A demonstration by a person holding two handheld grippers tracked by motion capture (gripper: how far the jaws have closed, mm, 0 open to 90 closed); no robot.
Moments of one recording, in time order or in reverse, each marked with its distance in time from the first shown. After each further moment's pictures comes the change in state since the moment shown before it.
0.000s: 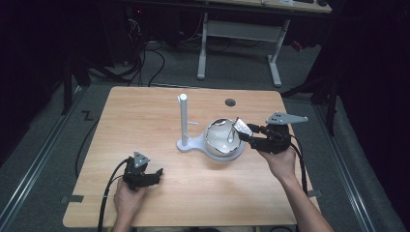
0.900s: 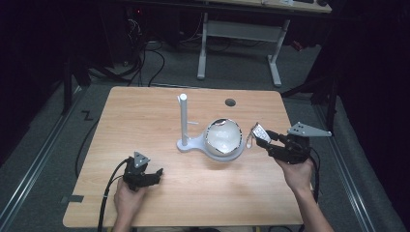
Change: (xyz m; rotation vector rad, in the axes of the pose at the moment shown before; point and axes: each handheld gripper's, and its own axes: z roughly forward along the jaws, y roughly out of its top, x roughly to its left) left arm 0.000 0.000 0.000 0.002 0.000 0.002; right arm -0.014 -0.033 -0.039 -0.060 -0.090 0.060
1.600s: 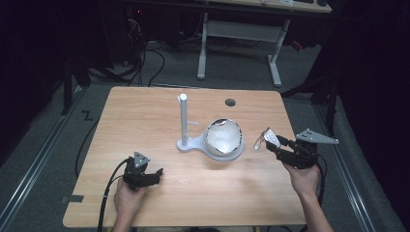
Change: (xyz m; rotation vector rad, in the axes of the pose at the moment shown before) left arm 0.000 0.000 0.000 0.000 0.000 0.000; right arm -0.022 -0.029 -0.010 0.018 -0.099 0.051
